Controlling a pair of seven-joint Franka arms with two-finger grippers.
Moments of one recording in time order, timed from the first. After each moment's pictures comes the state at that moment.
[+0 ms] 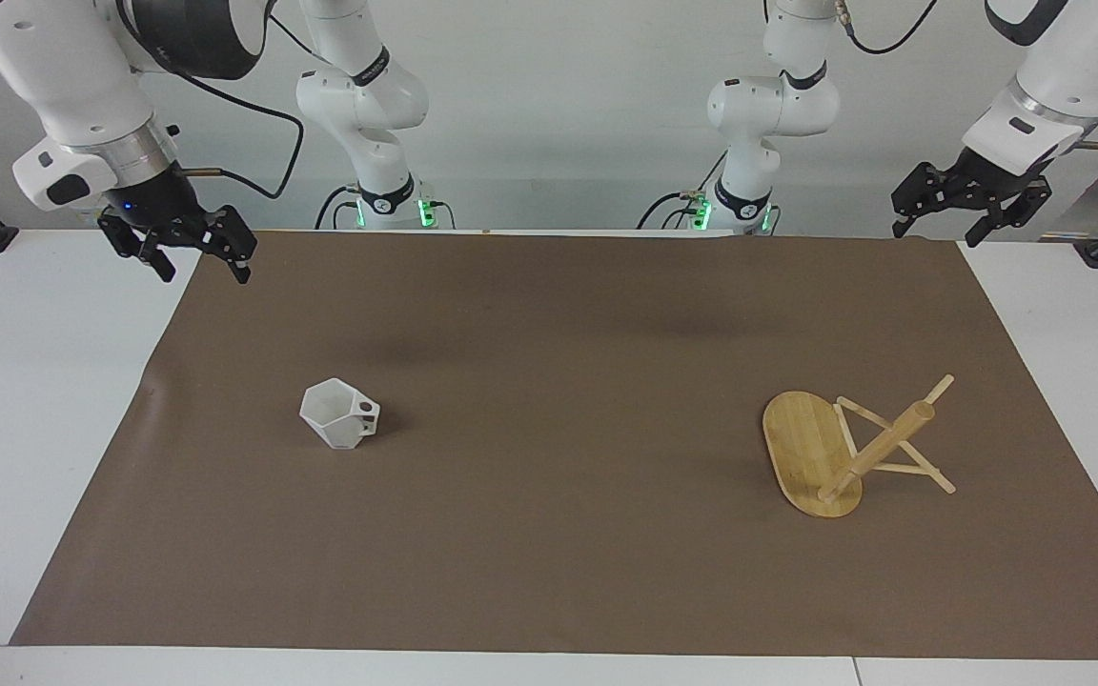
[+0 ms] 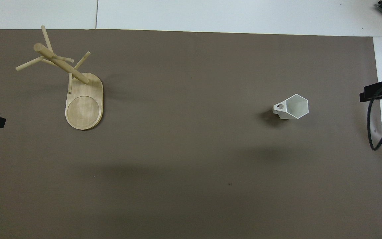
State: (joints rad) left arm -0.11 -0.04 0.12 -1.54 -0.01 1.43 0.21; right arm -0.06 0.06 -0.04 -1.50 0.01 1.59 -0.06
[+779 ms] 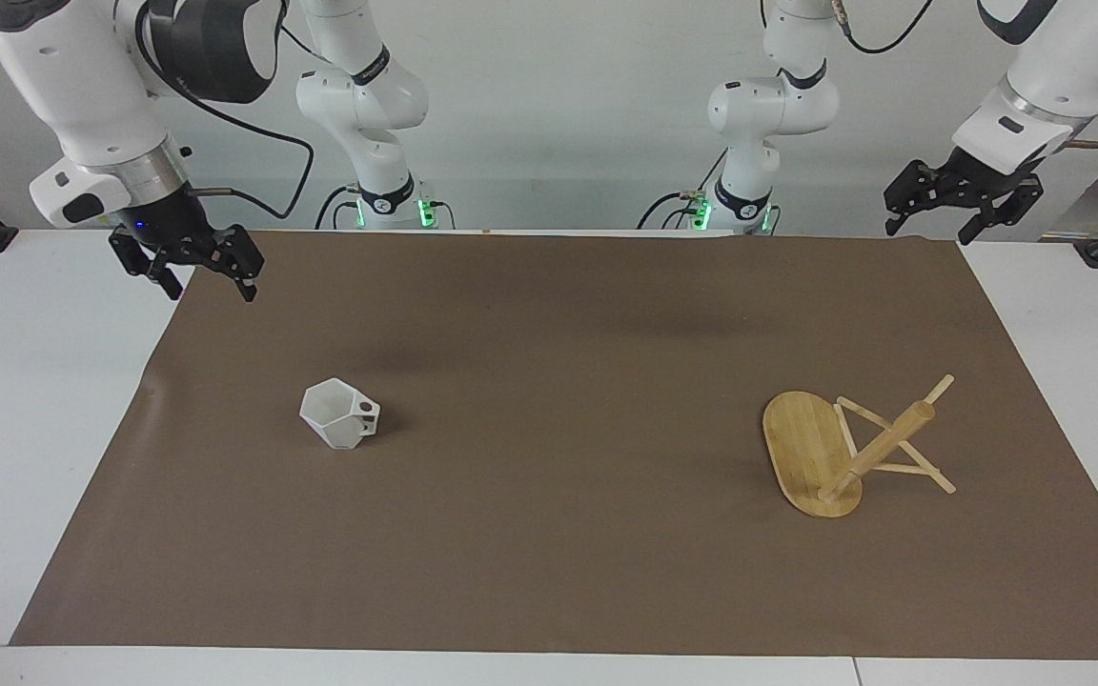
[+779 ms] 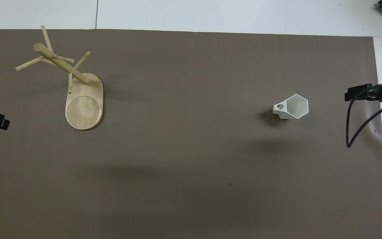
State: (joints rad) left arm -0.01 -0.04 0.00 -1.53 -0.01 1.41 0.20; right arm -0.06 0.02 -0.04 -1.73 0.01 1.86 -0.06
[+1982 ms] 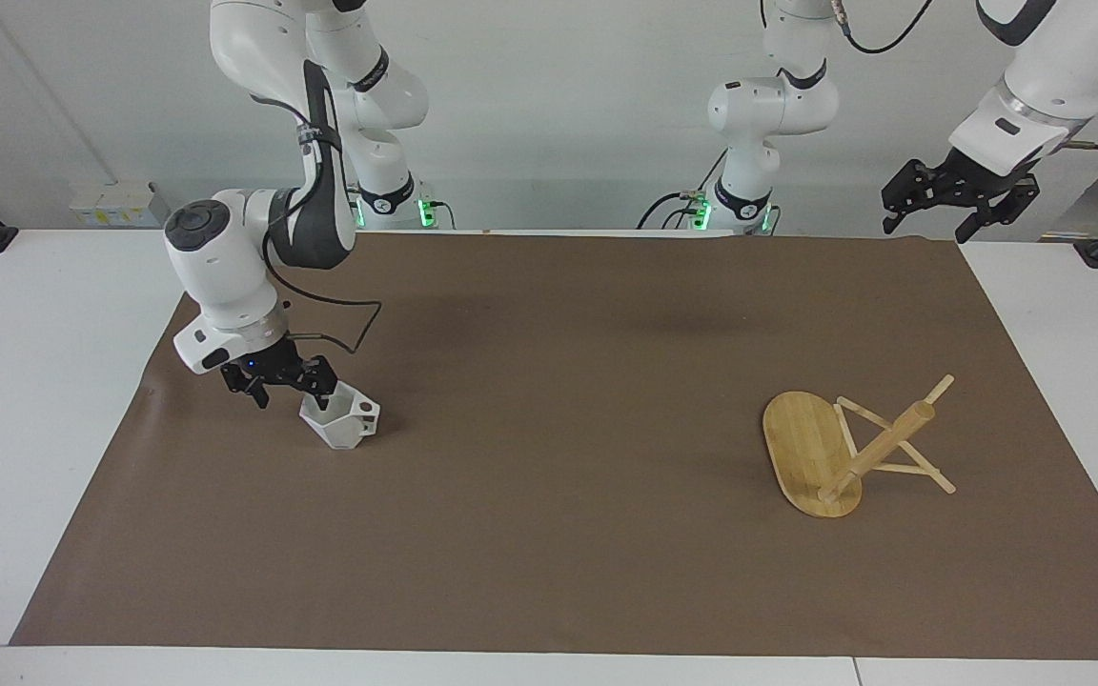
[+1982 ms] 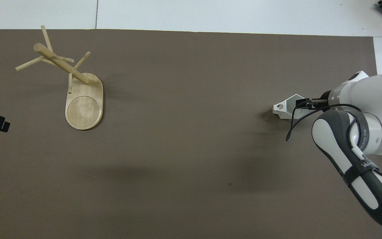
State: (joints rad) left arm 0.00 -0.04 0.00 -1.54 -0.01 1.40 0.20; right arm -0.05 0.19 0.00 -2.04 0.01 2.33 0.00
